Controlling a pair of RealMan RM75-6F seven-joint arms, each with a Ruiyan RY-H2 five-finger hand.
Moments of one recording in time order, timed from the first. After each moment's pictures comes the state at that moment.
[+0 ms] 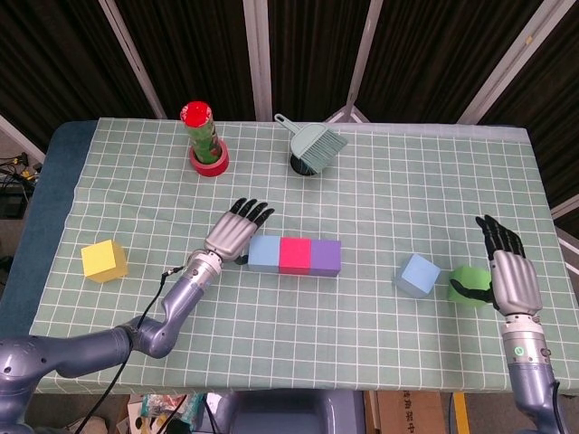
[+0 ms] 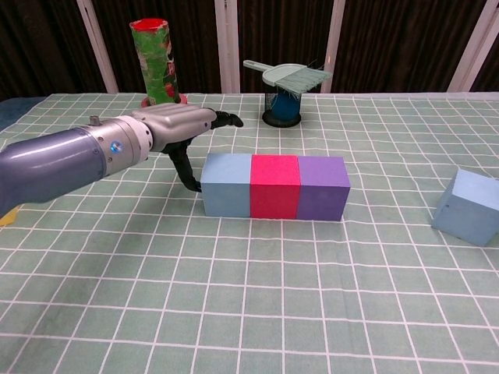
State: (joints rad) left arm -0.97 -1.74 -0.21 -1.21 1.03 0.85 0.44; right arm 0.32 -1.09 0.18 -1.90 -1.06 1.33 -0.10
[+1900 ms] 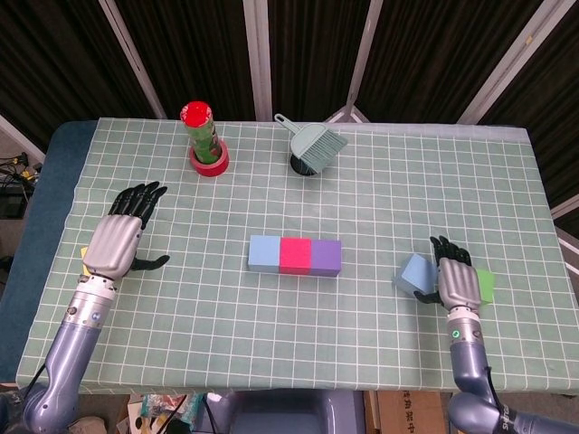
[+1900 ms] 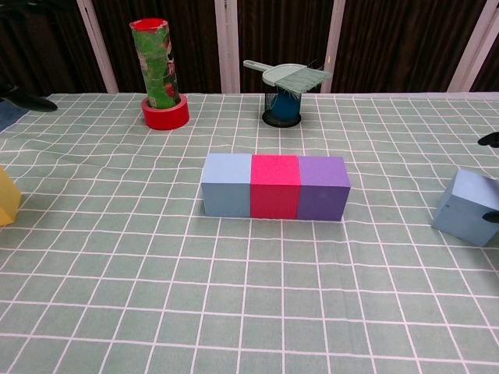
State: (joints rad) left arm -0.58 -1.20 -0.20 -1.97 1.07 1.30 0.40; right arm 0.46 -1.40 0.20 -1.73 -0.70 1.25 -0.46
